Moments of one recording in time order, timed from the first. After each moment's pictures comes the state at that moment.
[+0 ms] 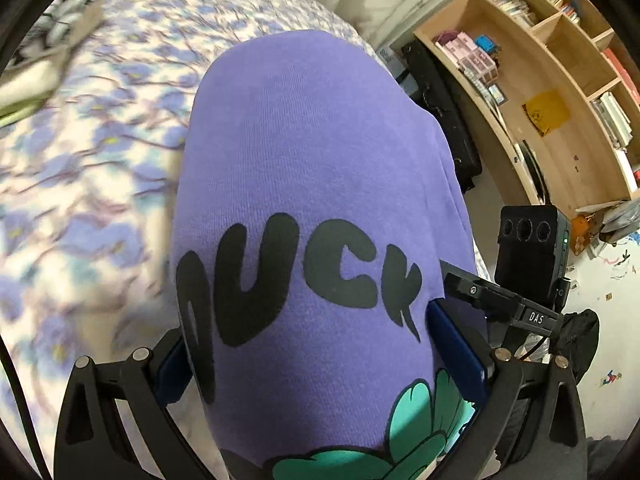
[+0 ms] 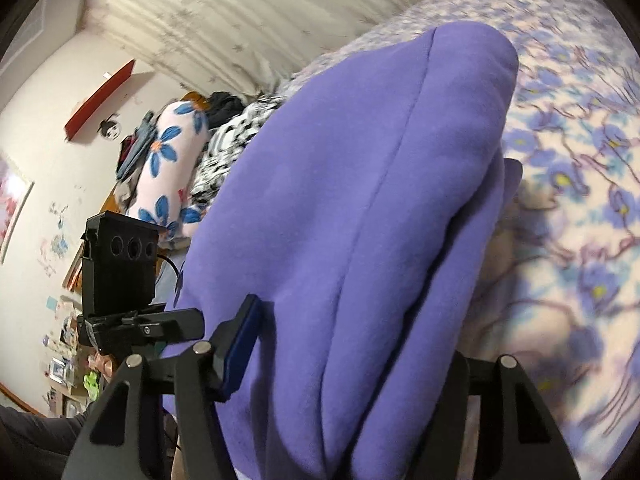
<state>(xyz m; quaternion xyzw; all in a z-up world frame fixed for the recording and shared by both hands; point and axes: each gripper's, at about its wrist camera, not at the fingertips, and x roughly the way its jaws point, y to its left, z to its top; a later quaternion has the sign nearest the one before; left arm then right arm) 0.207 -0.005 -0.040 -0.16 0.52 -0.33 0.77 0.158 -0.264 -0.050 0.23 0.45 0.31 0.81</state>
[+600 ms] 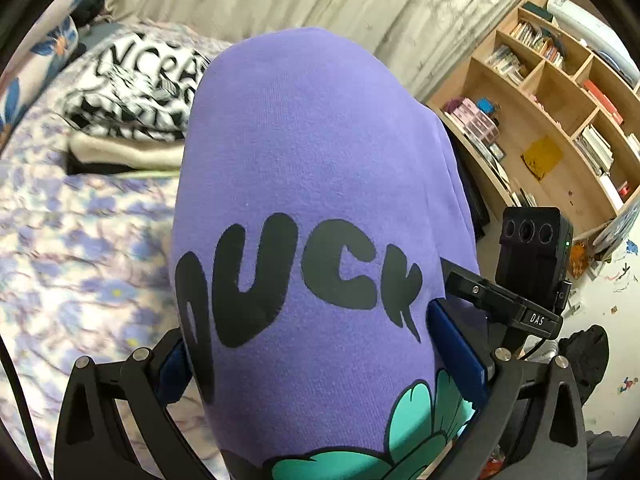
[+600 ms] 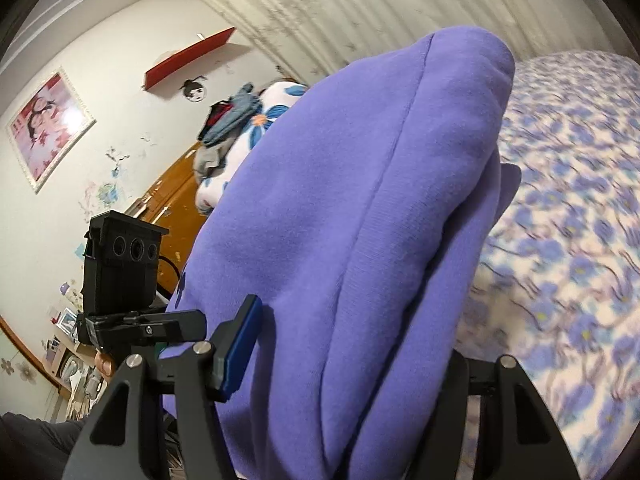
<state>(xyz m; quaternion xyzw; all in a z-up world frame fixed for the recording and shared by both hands) 0.114 0.200 0.104 -0.16 0.44 -0.26 0.84 0.123 -0.081 0.065 0.18 0.37 0.41 0.81</state>
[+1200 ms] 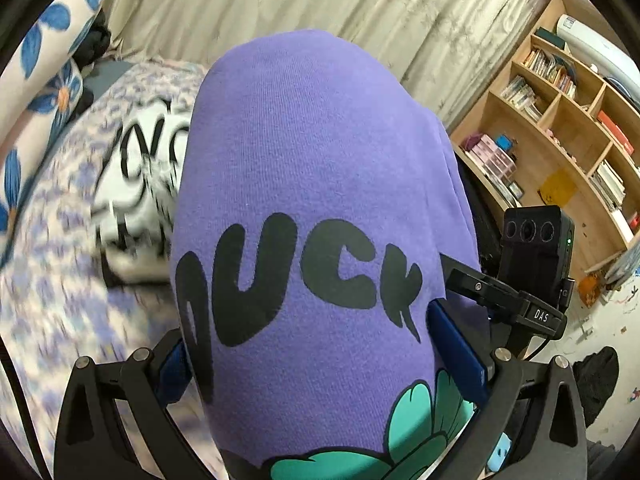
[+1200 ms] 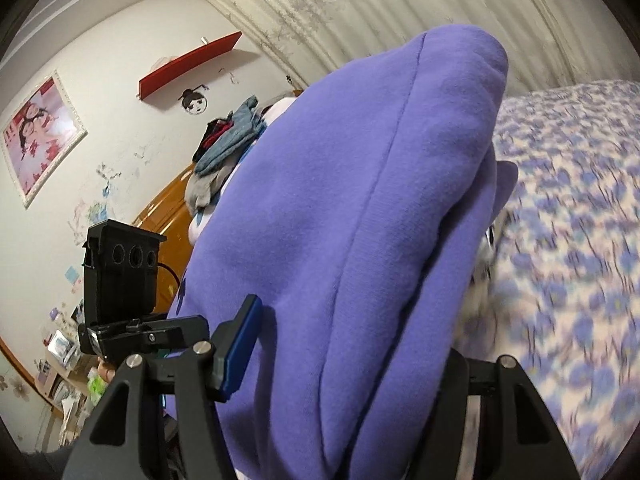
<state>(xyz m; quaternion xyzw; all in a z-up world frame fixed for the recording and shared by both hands) 0.298 0.305 0.139 -0.15 0.40 -0.25 0.87 0.292 0.023 0.093 0.18 0.34 0.42 0.82</state>
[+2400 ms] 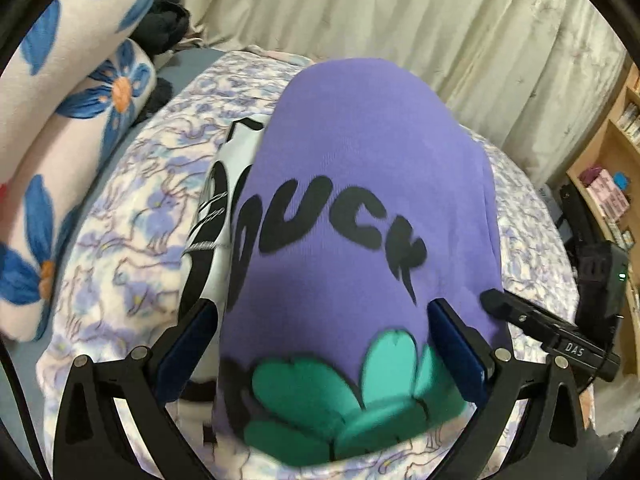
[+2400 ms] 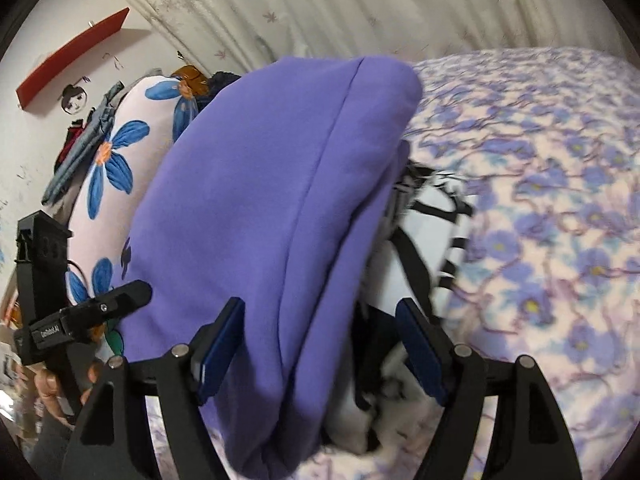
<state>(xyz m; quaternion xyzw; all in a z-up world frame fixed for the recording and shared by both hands) 0.521 0.385 0.045 -0.12 0.44 -0.07 0.89 0.493 0.078 -0.013 0.13 0.44 0.26 0.85</state>
